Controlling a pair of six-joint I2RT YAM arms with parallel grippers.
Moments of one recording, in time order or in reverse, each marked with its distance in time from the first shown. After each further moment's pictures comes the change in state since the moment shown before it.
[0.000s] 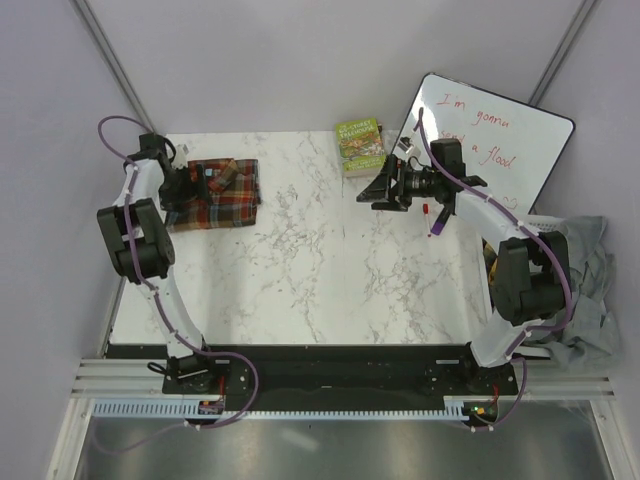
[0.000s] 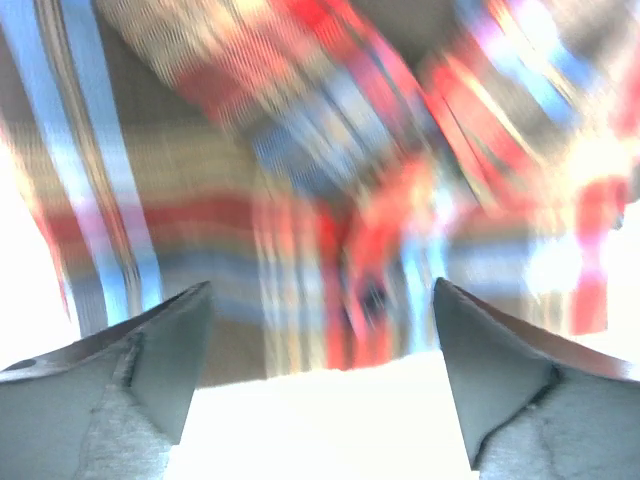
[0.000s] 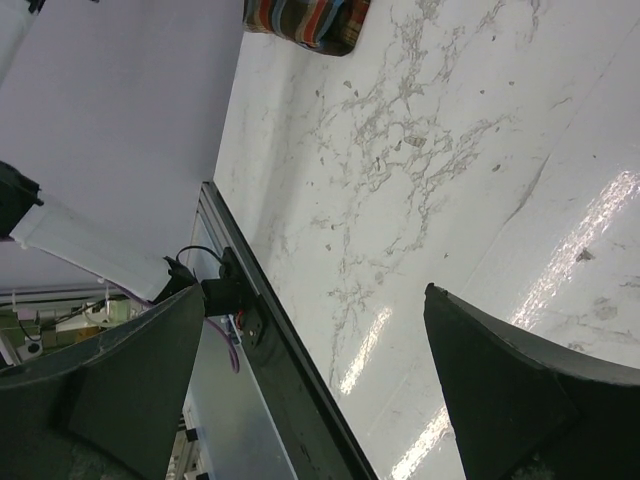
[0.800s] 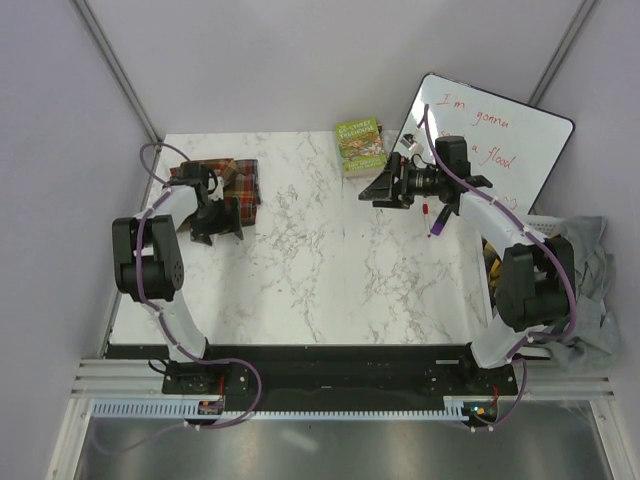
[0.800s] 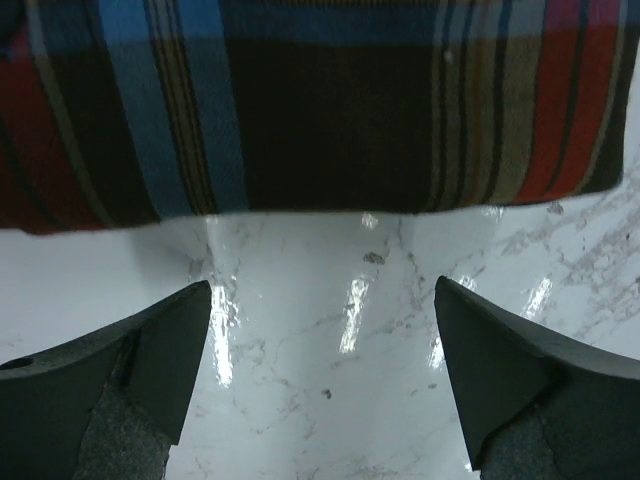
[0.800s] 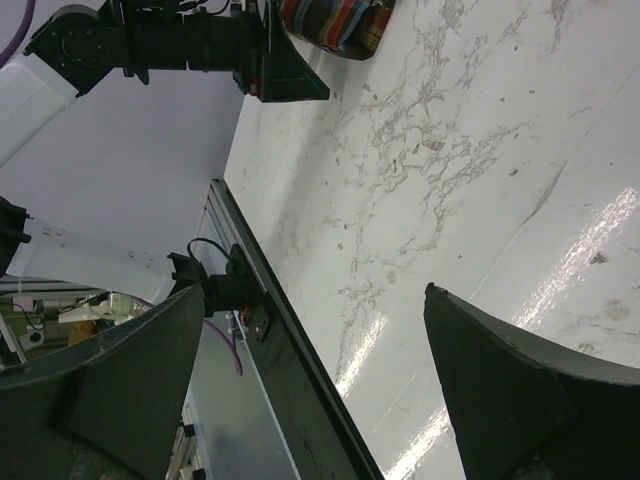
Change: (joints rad) left arm -0.204 -0.327 -0.546 0.122 -0.111 -0.130; right arm -0.008 -0.047 0.000 -0.007 -0.026 -0.005
